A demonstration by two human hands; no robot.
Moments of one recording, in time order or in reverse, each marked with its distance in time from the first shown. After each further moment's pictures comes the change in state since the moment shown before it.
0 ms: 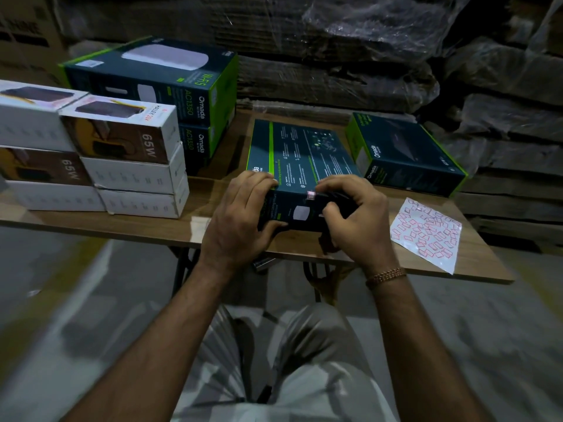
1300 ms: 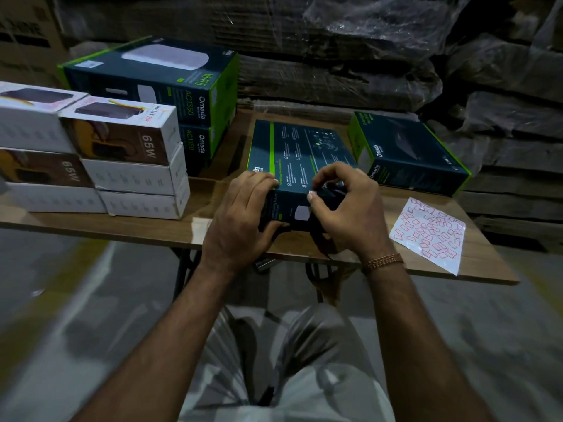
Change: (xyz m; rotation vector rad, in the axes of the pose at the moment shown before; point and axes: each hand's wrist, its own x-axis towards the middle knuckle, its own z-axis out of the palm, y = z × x) left_hand 0.001 0.000 0.000 -0.012 0.009 -0.003; right_hand 0.017 0.000 0.010 -0.059 -0.101 0.019
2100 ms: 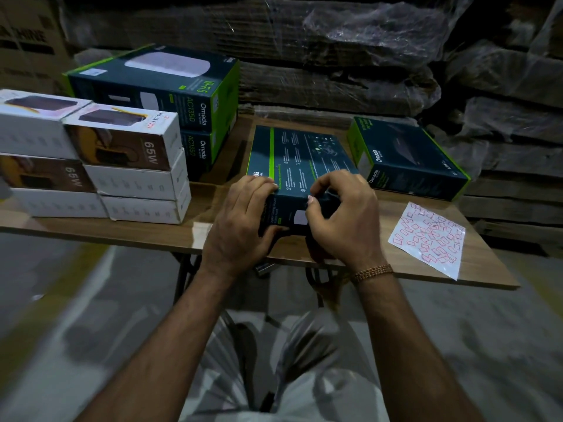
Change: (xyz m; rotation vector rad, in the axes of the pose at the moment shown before) left_hand 0.000 0.000 0.000 -0.004 0.008 -0.005; right_hand -0.007 -0.008 0.010 -0.164 0.106 -0.027
